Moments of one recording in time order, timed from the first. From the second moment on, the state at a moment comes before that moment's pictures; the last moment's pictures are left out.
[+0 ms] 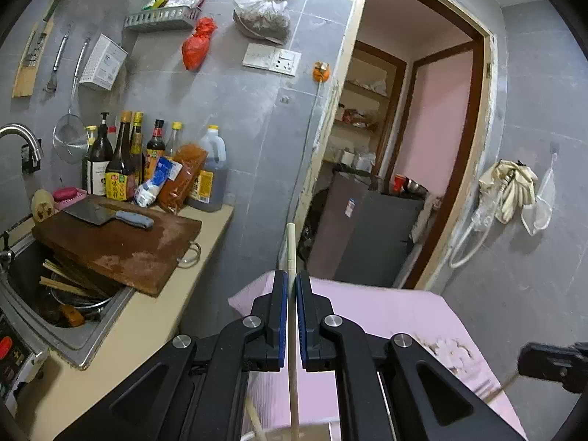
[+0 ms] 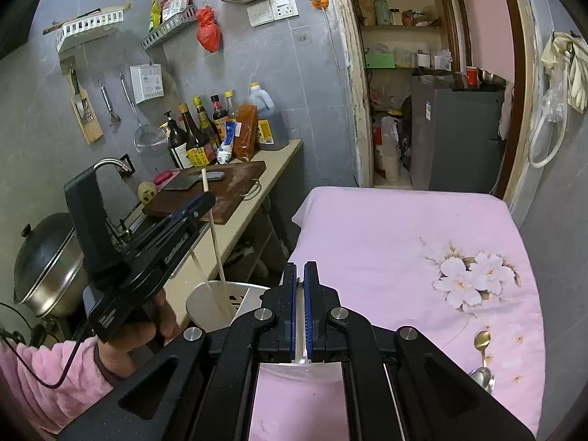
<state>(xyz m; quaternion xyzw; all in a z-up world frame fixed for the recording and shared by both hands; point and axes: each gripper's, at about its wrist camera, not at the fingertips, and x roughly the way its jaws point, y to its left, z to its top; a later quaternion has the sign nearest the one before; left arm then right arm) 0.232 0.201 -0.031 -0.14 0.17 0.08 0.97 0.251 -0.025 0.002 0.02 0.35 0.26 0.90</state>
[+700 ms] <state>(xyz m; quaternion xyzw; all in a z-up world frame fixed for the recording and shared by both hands) 0.180 0.179 -0.003 -0.16 0.18 0.03 0.97 0.205 -0.081 0.025 0.05 0.24 0.21 0.95</state>
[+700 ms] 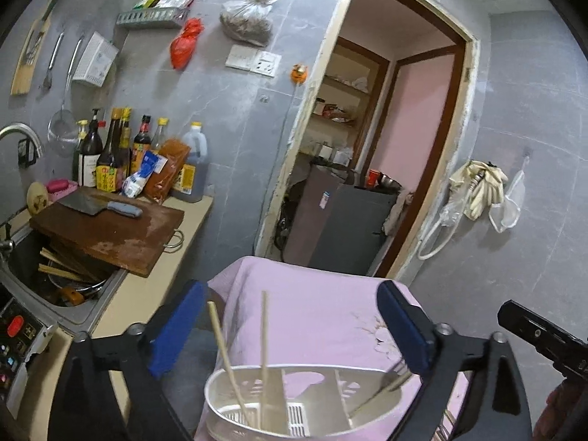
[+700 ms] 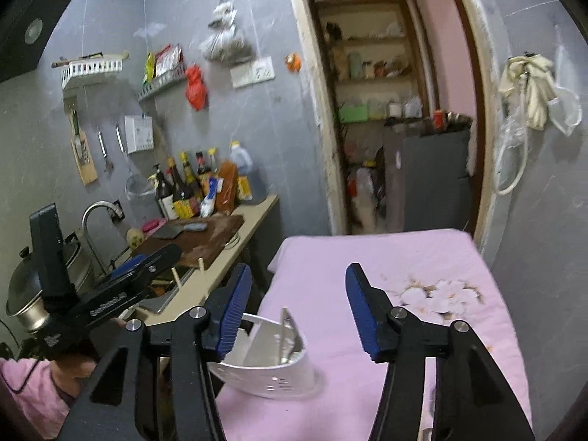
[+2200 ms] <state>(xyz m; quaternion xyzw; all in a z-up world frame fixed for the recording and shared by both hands) 0.180 -0.080 -0.154 -0.12 0.40 -0.02 0.91 0.250 -0.323 -0.179 0.08 0.36 0.21 0.91</state>
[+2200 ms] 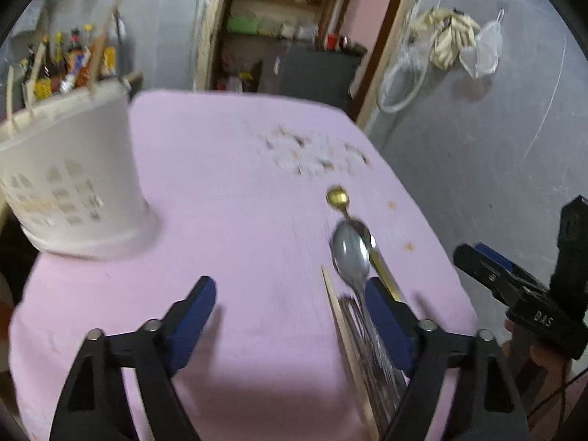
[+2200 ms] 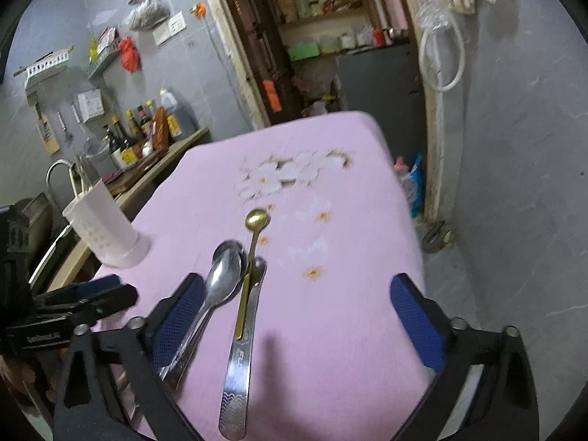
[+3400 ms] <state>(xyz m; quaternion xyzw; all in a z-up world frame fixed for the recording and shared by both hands) 0.216 -0.085 -0.185 -0.20 0.49 -0.10 0.84 0.302 -0.275 -0.216 0.03 0.44 0.33 0.84</state>
